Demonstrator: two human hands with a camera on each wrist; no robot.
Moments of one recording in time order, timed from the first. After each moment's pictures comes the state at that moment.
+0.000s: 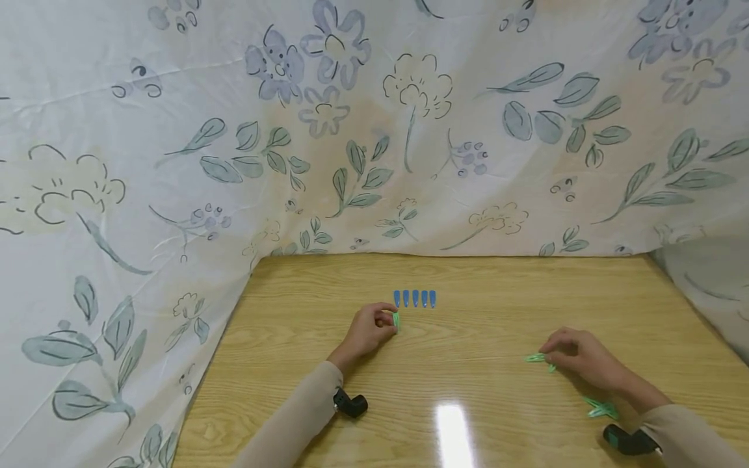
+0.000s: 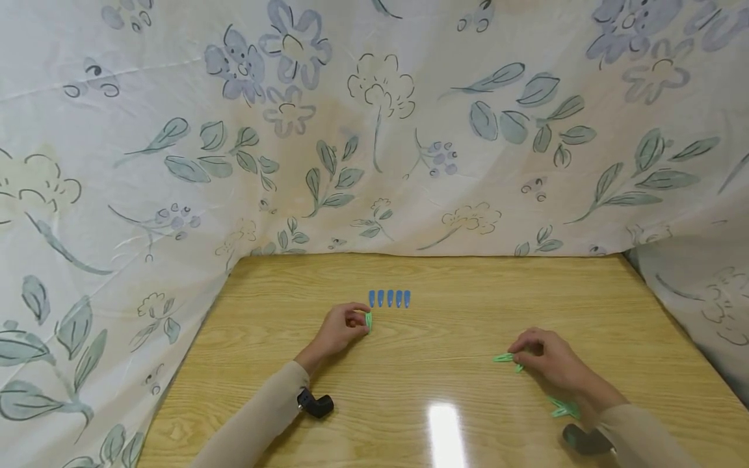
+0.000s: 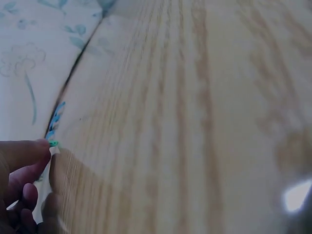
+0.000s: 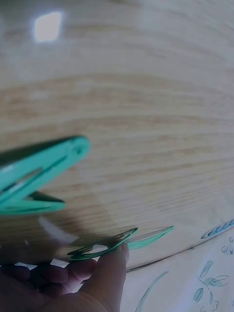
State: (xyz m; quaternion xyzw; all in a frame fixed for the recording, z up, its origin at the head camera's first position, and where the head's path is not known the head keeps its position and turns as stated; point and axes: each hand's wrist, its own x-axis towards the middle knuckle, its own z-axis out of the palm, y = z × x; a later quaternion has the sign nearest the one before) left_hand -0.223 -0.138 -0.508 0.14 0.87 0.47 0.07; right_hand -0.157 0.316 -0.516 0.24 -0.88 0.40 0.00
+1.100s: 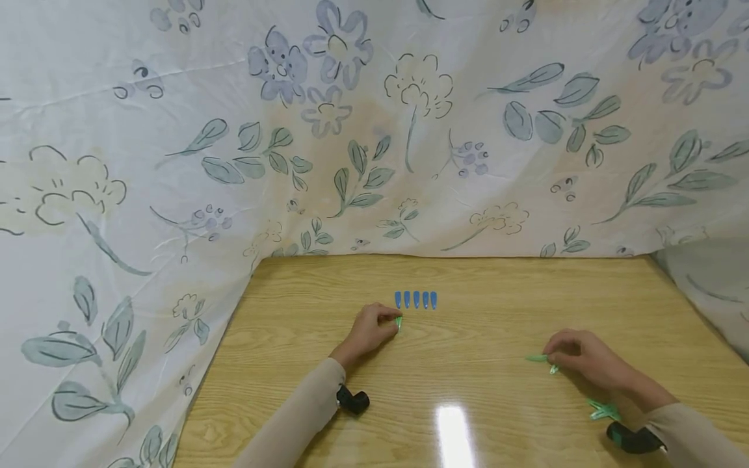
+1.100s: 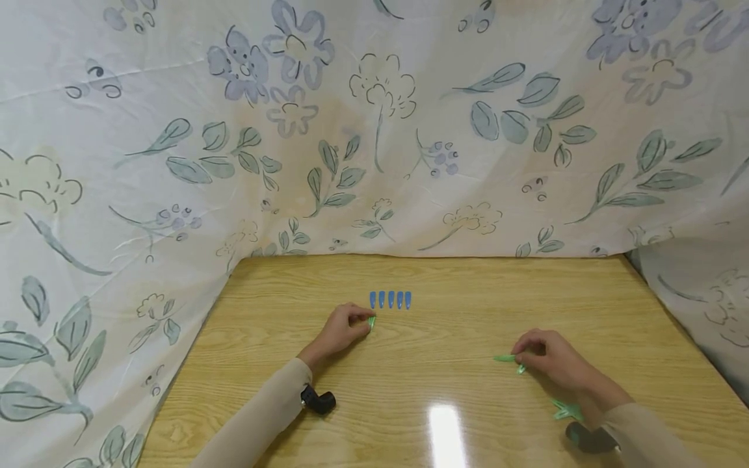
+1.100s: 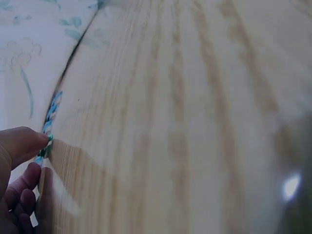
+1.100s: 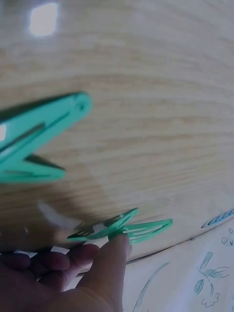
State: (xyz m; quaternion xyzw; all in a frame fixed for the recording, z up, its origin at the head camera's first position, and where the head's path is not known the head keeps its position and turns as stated) left_hand -0.226 -0.138 -0.516 0.17 0.90 0.39 0.03; right_hand -0.160 0.318 -0.514 0.23 -0.88 0.41 -0.03
